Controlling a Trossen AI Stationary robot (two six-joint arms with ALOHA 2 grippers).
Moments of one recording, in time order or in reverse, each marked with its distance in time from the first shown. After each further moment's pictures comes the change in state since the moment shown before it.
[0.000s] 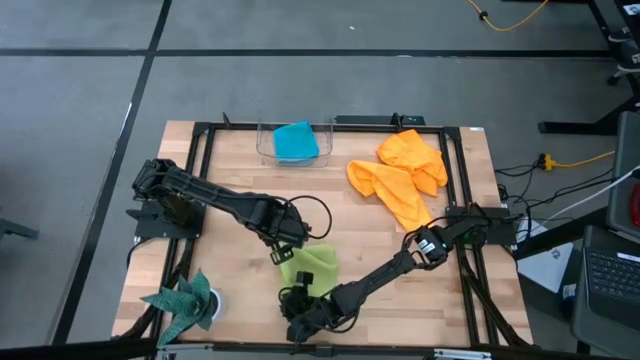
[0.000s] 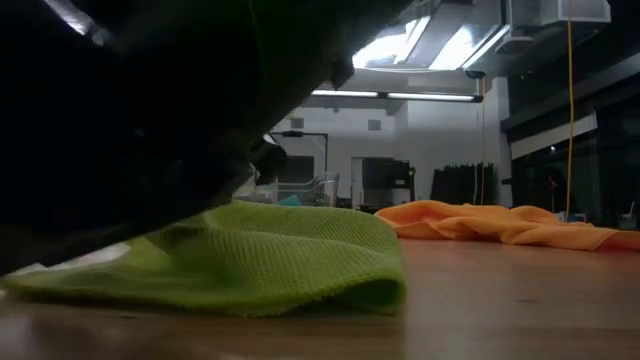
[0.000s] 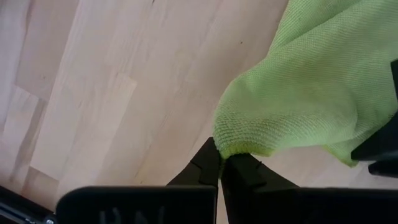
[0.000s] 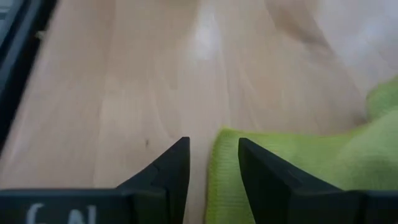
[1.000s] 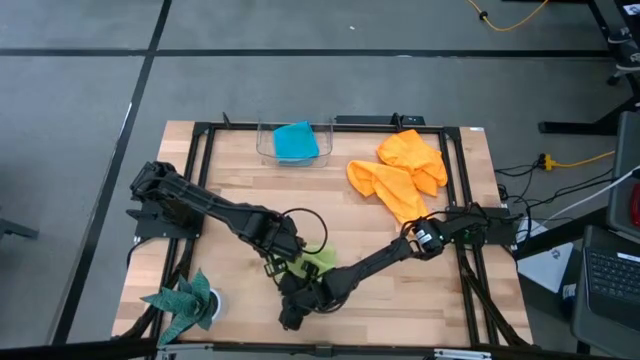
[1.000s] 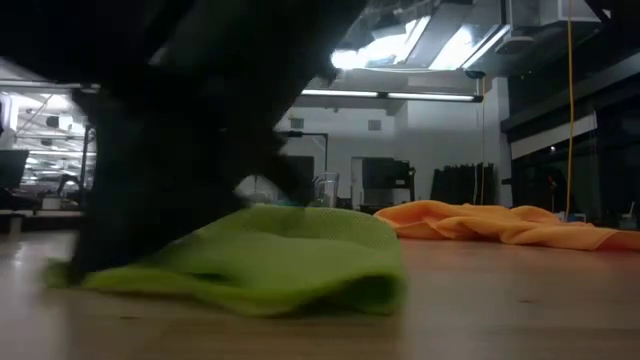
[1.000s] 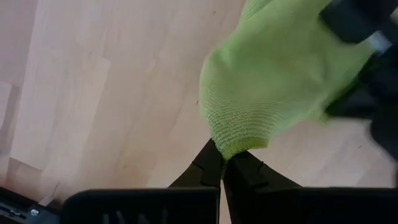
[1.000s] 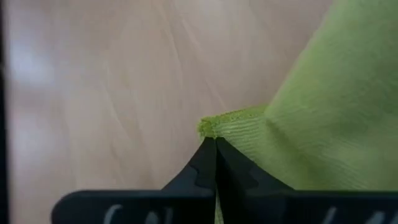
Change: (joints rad) left arm -0.087 0.000 0.000 -0.012 0.038 -0.058; right arm -0.076 -0.024 0.067 -0.250 -0.250 0.359
